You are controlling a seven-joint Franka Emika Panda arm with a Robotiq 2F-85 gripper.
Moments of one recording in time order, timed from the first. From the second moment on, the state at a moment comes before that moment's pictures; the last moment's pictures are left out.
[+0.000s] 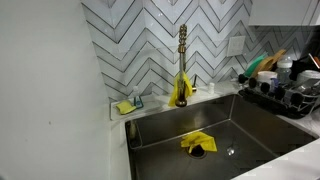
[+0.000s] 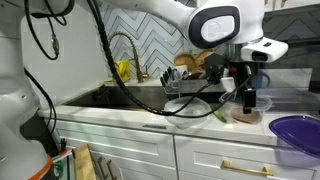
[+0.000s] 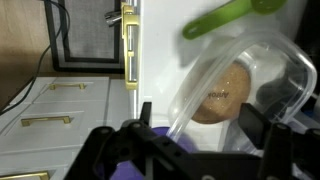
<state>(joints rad) -0.29 0.29 -0.23 -1.82 0.26 2.31 0.25</state>
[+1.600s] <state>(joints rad) -0.34 0.34 -0.24 -1.70 0.33 2.25 0.25</state>
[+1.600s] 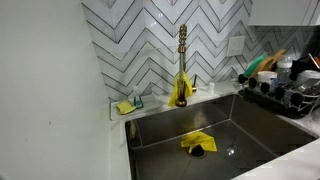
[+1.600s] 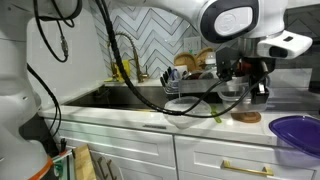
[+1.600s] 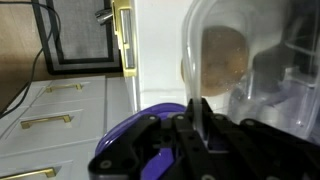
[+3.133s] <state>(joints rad) -0.32 0.00 -0.26 -1.89 0.28 2.16 0.17</state>
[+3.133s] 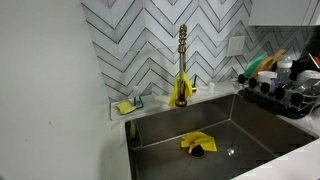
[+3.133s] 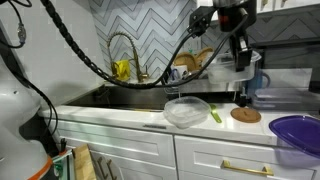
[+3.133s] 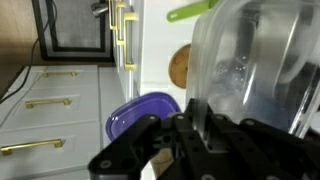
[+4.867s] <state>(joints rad) -0.24 0.07 -0.21 -2.04 0.28 2.10 -0.29</state>
